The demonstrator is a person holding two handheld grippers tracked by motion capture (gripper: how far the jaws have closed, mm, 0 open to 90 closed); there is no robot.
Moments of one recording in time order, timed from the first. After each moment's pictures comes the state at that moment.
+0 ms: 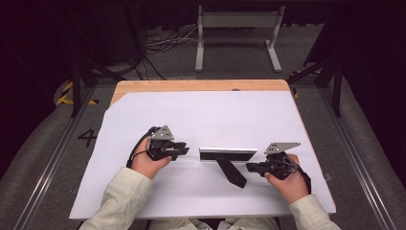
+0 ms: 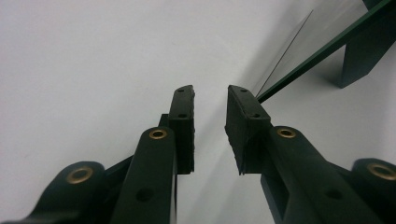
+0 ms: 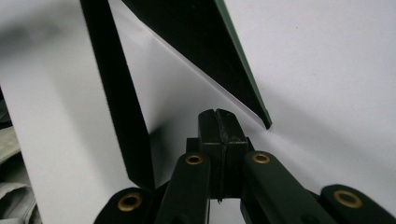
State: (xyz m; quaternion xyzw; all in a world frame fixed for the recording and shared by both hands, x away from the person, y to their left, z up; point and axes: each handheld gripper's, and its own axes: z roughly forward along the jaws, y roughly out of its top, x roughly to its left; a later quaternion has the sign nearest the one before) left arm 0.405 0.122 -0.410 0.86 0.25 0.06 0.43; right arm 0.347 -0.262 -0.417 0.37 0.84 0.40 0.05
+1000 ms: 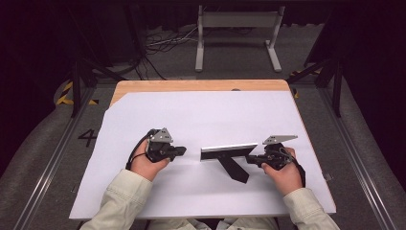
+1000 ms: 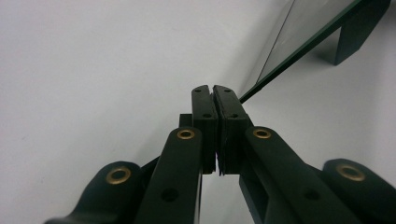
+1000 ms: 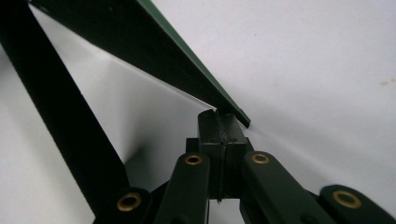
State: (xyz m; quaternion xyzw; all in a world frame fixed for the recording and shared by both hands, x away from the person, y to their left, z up) left arm 0.400 0.125 -0.415 0.87 0.26 0.06 0.42; right arm 0.375 -0.264 -0.425 0.42 0.81 0.40 0.06
